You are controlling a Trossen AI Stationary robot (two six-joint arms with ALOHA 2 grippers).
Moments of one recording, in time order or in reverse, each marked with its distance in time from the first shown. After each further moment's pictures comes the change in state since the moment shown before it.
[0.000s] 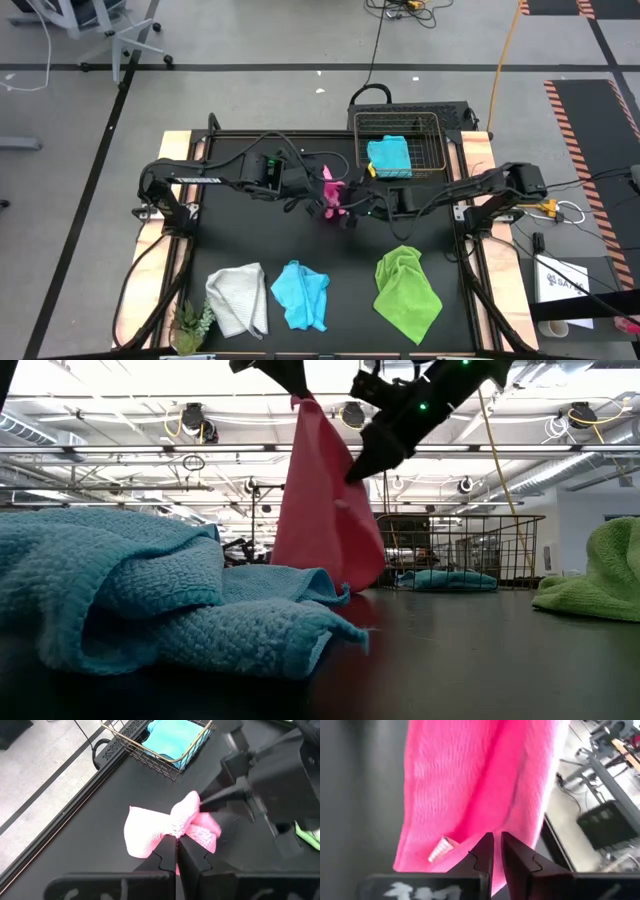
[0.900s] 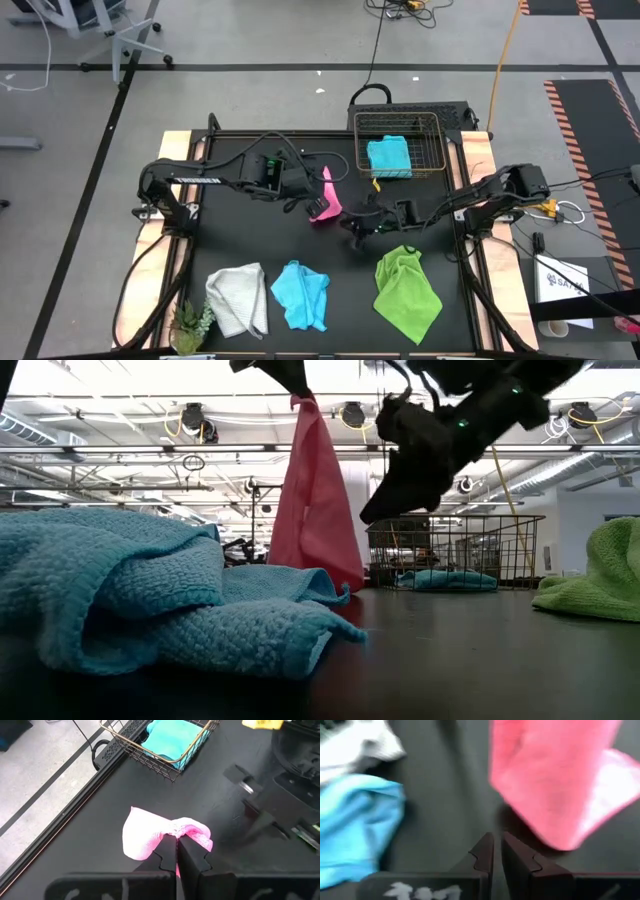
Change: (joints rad) left arm 0.000 -0.001 0.000 0.004 0.000 0.005; right arm 0.059 -0.012 -0.240 0.242 -0.404 0.487
